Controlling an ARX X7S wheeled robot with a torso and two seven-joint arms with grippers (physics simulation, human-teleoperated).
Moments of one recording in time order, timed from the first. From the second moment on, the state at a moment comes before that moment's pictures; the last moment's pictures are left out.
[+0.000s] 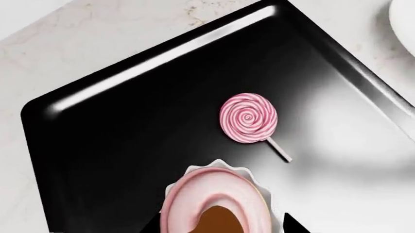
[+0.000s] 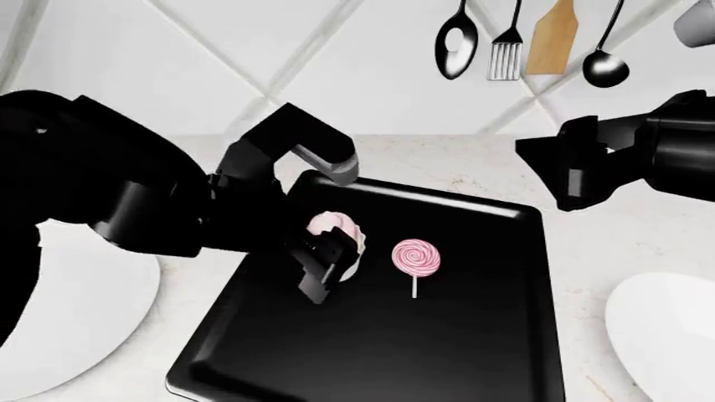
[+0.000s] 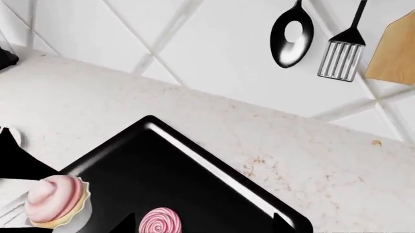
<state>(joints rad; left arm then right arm) -1.49 -0.51 0.83 -0.08 -1.75 -1.43 -0.40 1.88 1.15 -1.23 -0.13 2.01 0.95 0.33</state>
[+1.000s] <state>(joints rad) -1.45 -0.42 0.92 -0.14 -1.65 -1.40 -0.23 1.81 1.17 -1.23 -0.15 1.98 0.91 0.31</state>
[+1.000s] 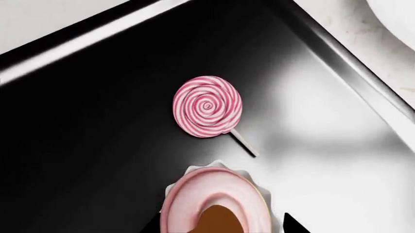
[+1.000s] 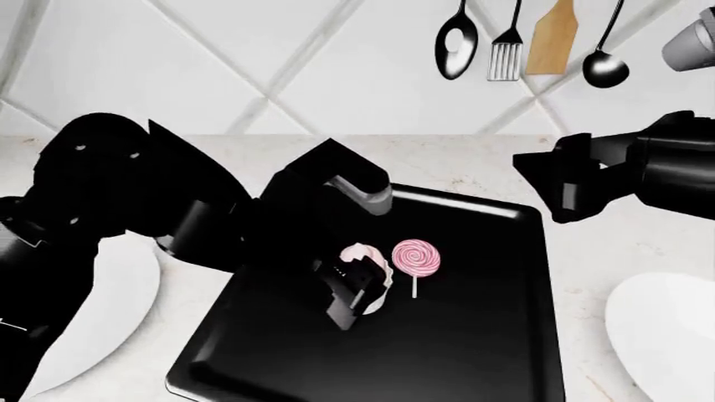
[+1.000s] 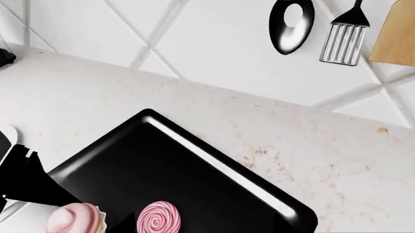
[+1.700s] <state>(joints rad) -1.54 -0.43 0.94 -0.14 -1.78 -1.40 -0.27 1.80 1.17 -1.22 -0.15 1.99 0.92 0.31</state>
